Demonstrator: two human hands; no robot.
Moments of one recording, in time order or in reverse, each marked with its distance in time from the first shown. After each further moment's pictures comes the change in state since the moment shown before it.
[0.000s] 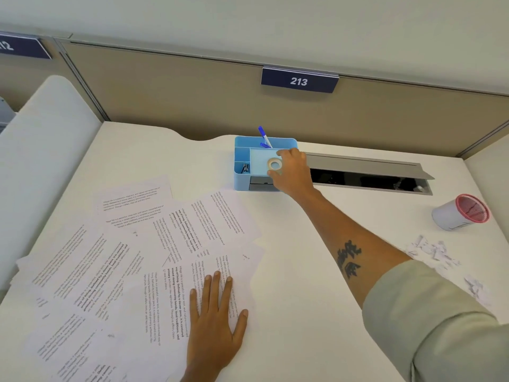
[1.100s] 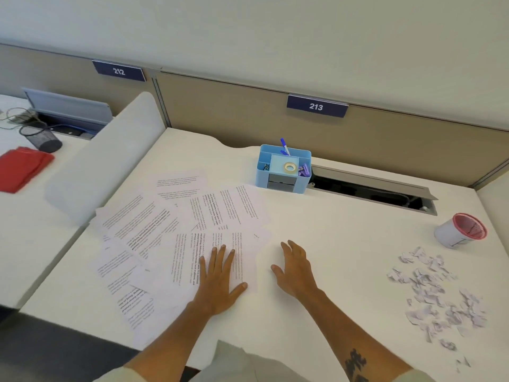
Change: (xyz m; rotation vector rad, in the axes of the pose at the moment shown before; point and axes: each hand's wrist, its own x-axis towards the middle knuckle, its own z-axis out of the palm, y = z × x) left_hand -0.020 -0.015 -0.003 -0.004 -0.122 -0.032; right_hand -0.283 0.061 0.052 0.017 -0.349 -0.073
